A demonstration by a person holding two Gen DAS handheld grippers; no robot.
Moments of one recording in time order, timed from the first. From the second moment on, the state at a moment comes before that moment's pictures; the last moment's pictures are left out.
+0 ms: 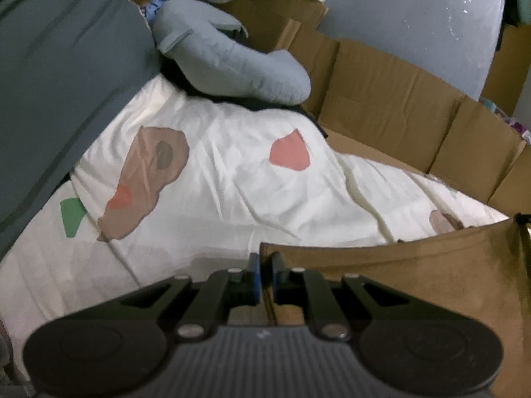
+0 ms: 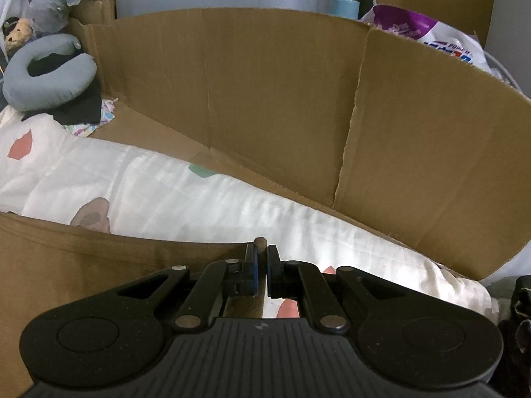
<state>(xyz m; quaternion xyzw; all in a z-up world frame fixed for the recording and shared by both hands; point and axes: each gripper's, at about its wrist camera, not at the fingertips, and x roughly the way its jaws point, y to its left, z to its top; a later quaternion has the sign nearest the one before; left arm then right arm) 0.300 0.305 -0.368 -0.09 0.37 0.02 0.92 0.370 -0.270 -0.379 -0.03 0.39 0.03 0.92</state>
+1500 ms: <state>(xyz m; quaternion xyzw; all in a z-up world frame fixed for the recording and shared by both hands) 0.322 0.311 -0.388 -0.11 0.43 0.05 0.89 0.410 -0.282 -0.410 0.04 0.46 -0.02 0.89</state>
